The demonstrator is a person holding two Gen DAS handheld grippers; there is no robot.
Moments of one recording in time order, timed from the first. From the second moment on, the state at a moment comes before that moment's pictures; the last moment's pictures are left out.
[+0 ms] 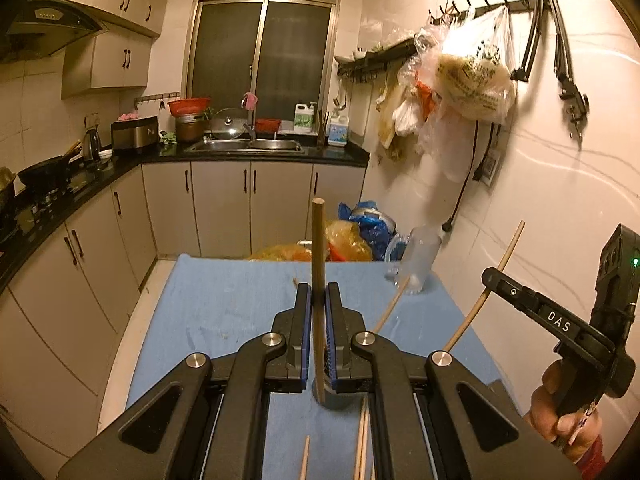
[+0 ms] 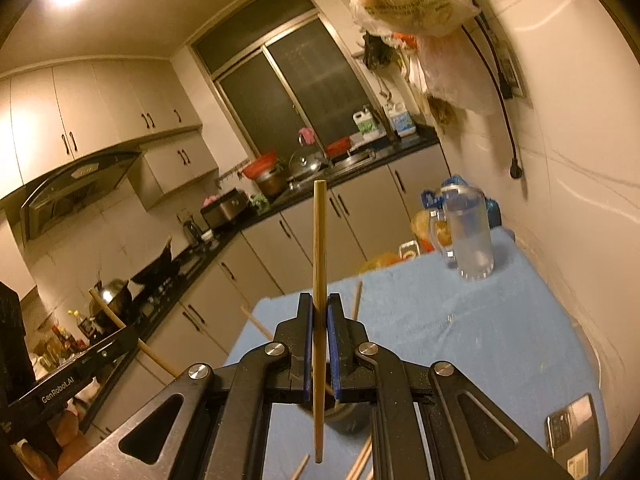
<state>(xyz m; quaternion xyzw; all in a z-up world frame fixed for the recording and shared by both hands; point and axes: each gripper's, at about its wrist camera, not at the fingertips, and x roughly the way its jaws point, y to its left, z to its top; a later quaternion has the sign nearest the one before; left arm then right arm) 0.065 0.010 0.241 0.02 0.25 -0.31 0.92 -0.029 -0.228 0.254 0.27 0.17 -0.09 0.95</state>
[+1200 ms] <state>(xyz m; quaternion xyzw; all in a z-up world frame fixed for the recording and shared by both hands) 0.132 -0.031 0.149 0.00 0.35 -0.33 0.88 0.048 -0.235 0.166 0.29 0.25 -0.11 0.91</state>
